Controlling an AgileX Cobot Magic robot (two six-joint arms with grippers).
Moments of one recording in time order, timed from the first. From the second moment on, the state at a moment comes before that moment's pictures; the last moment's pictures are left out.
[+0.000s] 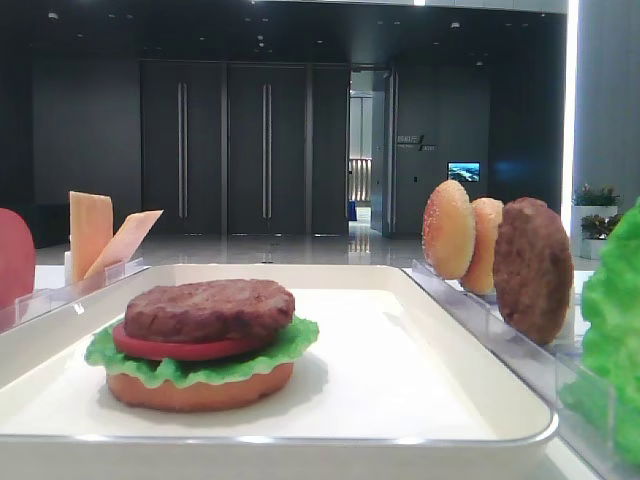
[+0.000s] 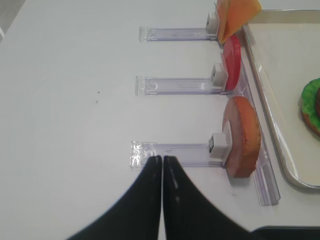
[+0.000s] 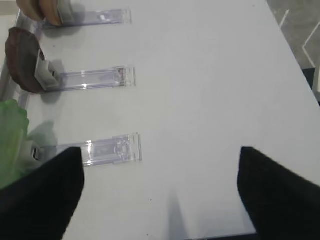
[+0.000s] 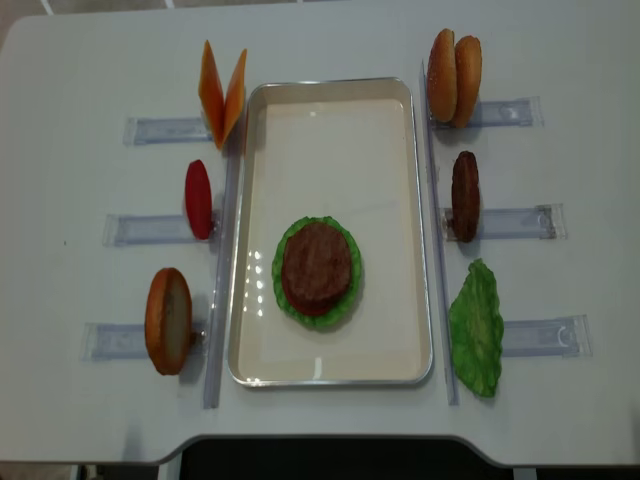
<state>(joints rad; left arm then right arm) -0.03 -0.02 -0.47 0.09 1.11 -0.07 -0.10 0.08 -0.51 0.07 1.14 -0.06</state>
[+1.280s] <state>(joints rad) -0.03 -0.02 -0.47 0.09 1.11 -0.07 -0.10 -0.01 -0.51 0.07 1.14 -0.06</state>
